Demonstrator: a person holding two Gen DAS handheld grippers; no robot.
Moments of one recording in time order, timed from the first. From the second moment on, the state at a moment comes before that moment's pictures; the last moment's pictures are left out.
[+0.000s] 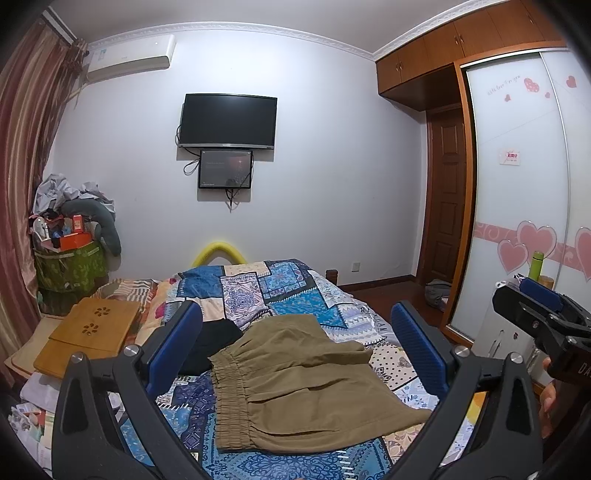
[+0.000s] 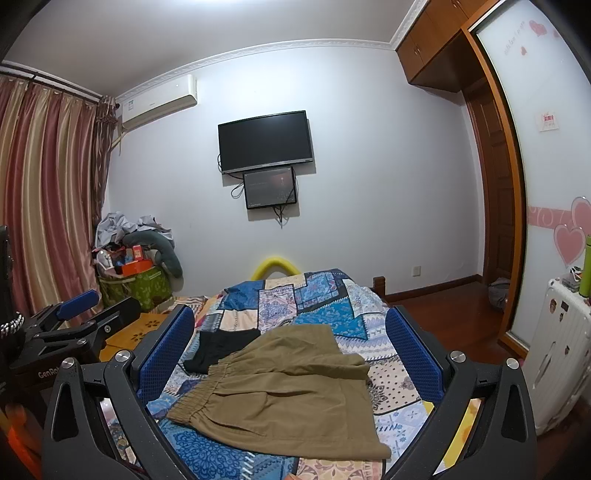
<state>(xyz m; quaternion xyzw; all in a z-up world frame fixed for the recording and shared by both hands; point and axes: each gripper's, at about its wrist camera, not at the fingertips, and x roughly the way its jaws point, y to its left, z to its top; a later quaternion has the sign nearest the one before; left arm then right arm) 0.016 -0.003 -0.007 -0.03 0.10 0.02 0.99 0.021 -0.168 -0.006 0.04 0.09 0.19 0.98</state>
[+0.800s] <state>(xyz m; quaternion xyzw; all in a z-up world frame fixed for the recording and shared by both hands) 0.154 0.070 -0.064 -0.06 0.23 0.08 0.97 0.123 -0.180 -0.055 0.04 0.20 0.16 0.96</state>
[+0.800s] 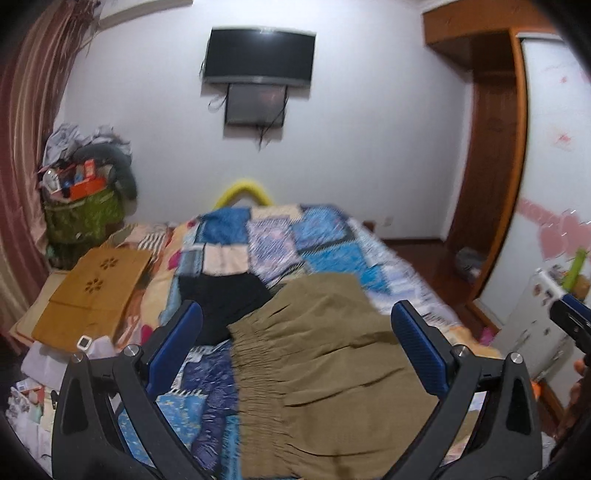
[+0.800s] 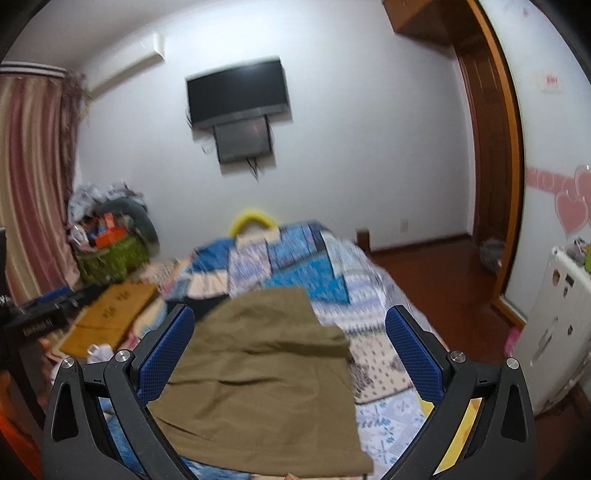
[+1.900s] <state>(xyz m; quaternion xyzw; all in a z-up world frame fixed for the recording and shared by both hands) 0.323 0.153 -0.259 -0.09 0.54 -0.01 0.84 0.341 -0.177 -0.230 -0.01 0.51 0.22 0.83</state>
